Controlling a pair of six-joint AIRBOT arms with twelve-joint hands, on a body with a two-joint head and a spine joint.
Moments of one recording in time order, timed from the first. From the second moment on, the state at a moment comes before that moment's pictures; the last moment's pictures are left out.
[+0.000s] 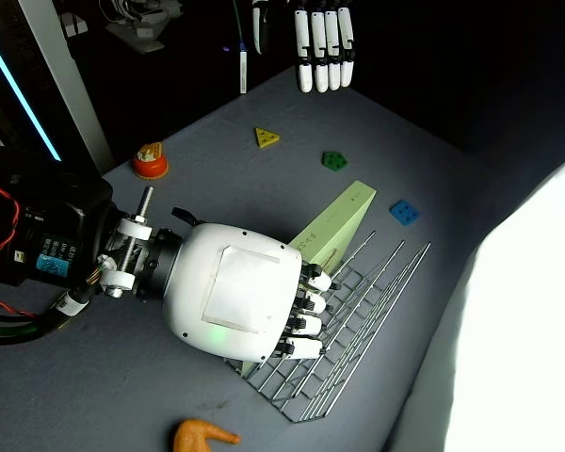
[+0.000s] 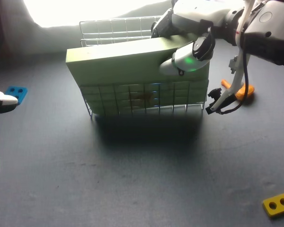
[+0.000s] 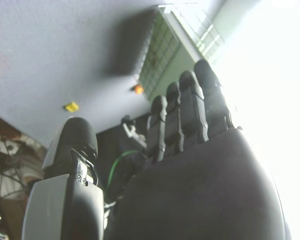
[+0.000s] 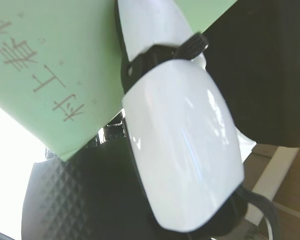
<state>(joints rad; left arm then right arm) -0.39 -0.11 0.63 3.00 -0.91 -1.75 -0.17 -1.31 1.30 1.10 0.24 -1.64</state>
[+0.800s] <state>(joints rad) -0.39 -0.11 0.62 3.00 -0.91 -1.75 -0.10 -1.25 1.26 1.09 0.23 -1.66</state>
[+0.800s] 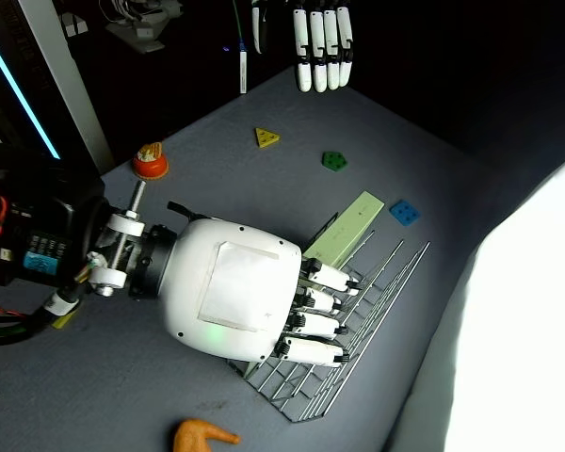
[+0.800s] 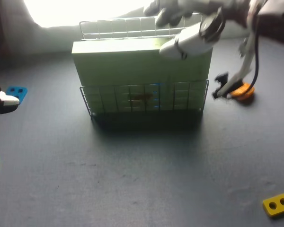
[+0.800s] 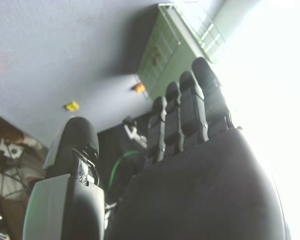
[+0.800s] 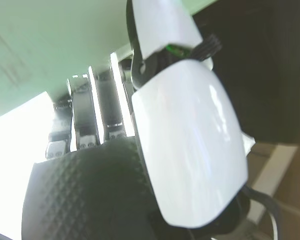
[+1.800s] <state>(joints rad) -0.39 -0.11 0.62 3.00 -0.91 -1.75 -0.02 -0.89 0.91 0.96 0.25 -1.95</state>
